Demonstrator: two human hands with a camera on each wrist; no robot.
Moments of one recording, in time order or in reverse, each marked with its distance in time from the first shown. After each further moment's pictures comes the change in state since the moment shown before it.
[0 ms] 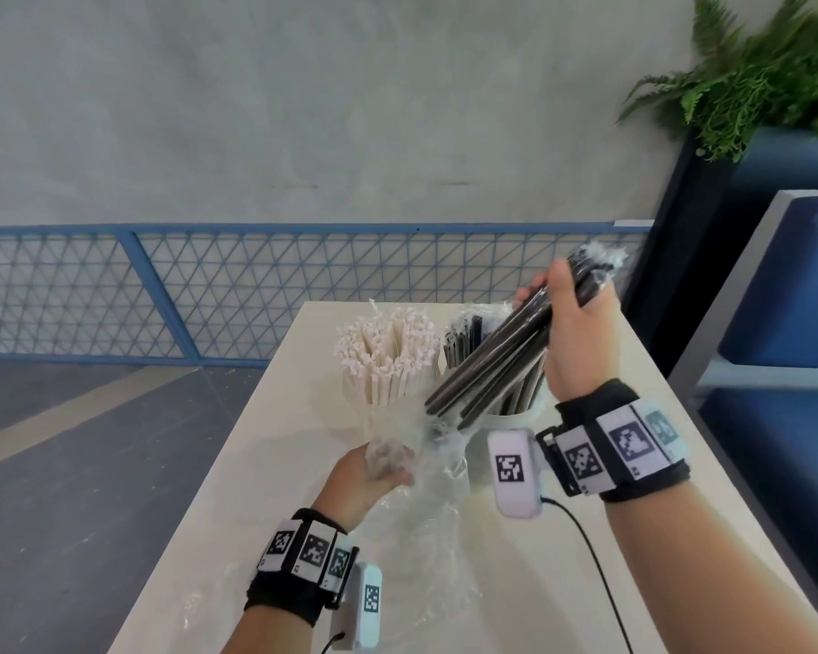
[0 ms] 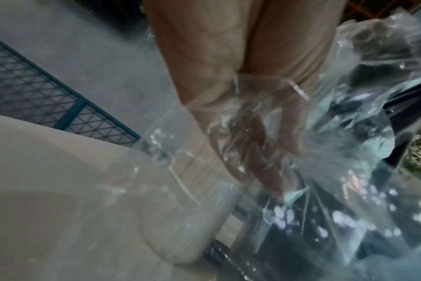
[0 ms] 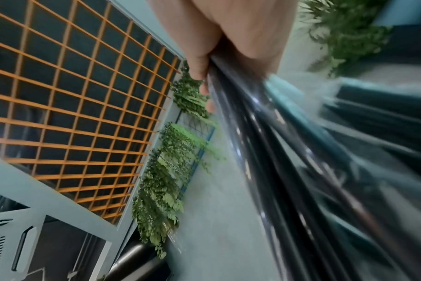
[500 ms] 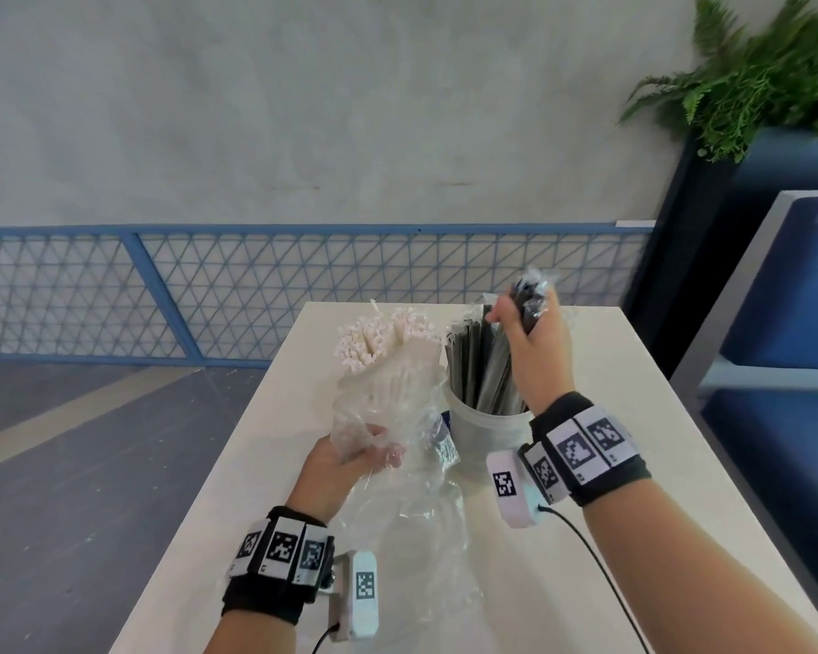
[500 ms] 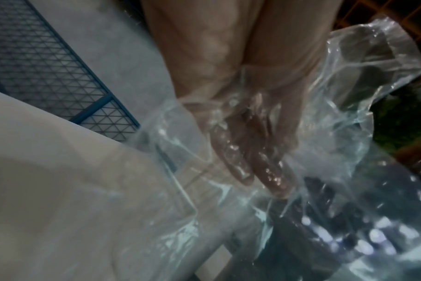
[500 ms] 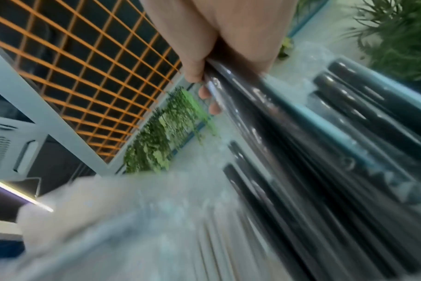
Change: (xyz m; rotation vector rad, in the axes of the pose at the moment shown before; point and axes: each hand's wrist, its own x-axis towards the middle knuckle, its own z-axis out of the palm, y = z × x) left_hand -0.011 0.021 -0.014 -0.220 0.131 0.064; right_hand -0.002 0.036 0.006 -0.391 -0.162 -0.089
